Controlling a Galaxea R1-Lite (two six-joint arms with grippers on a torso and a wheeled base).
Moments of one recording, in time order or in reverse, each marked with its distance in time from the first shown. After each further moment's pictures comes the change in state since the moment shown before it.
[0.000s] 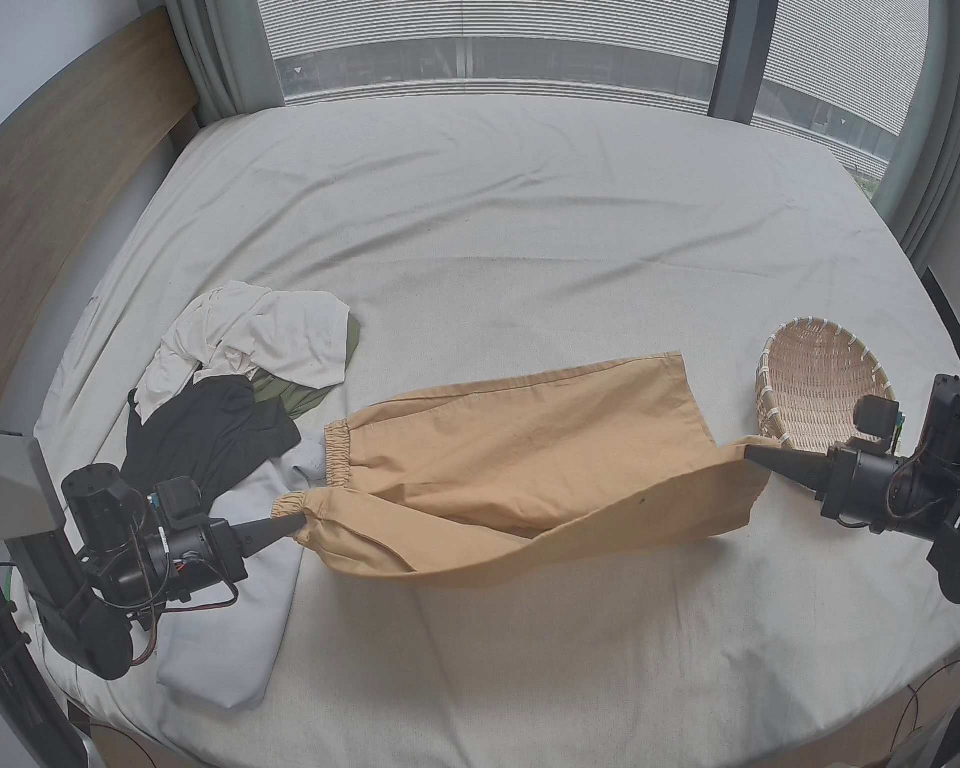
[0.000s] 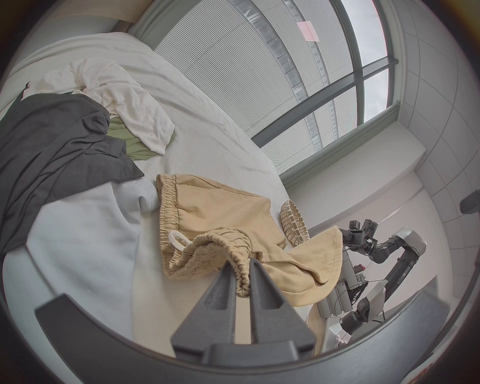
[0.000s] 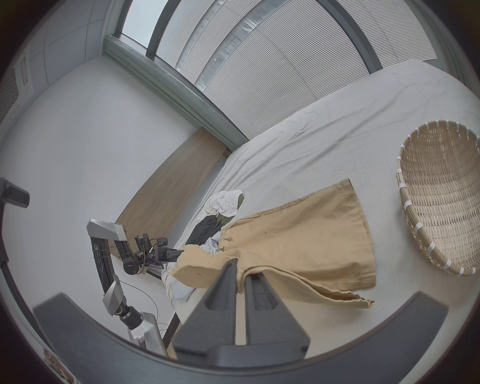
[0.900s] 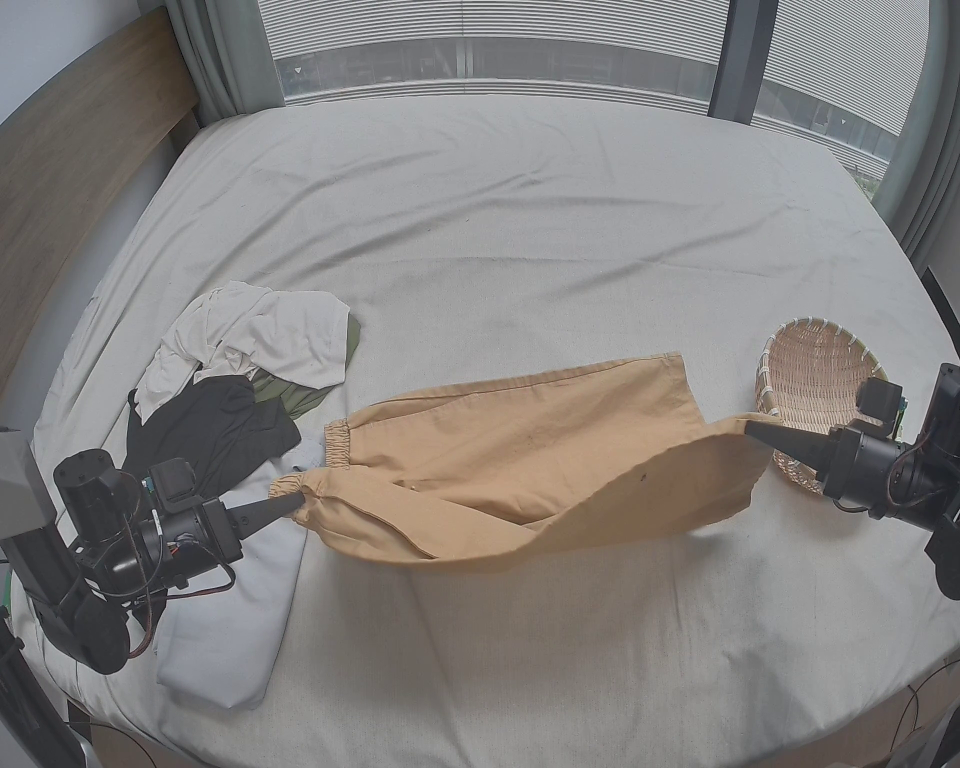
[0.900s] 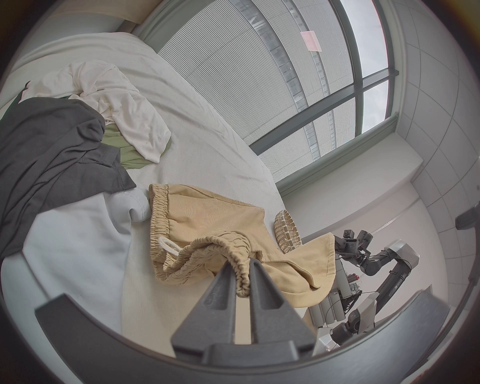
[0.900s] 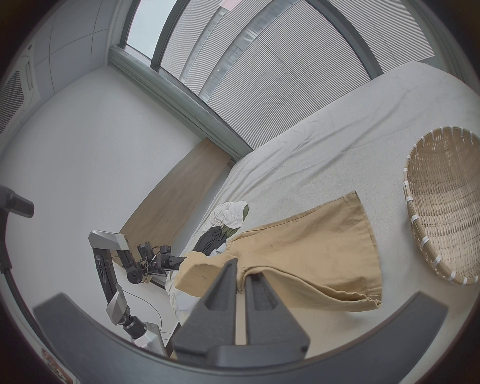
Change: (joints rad) left arm -0.012 -0.051 -0.027 0.000 0.004 -0.097; right arm 0.004 0.013 -0.020 -0.080 -0.001 0.050
